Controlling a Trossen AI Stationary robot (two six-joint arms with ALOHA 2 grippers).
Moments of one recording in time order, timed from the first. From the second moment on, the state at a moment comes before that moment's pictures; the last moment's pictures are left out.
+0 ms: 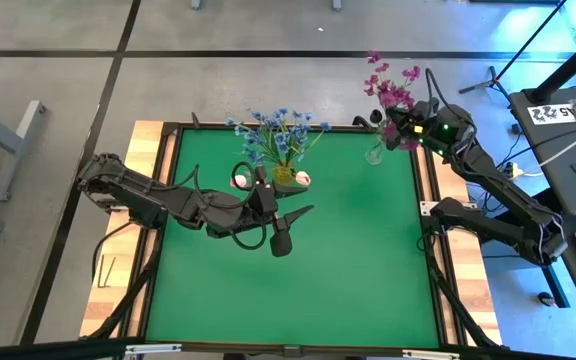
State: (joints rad) left arm -0.33 1.54 1.42 0.06 -0.72 0.02; right arm -0.90 0.77 0.72 -0.13 -0.06 -0.14
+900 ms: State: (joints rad) left arm -0.33 1.54 1.42 0.06 -0.72 0.01; right arm -0.90 0.67 0.85 -0.46 -0.04 -0.11
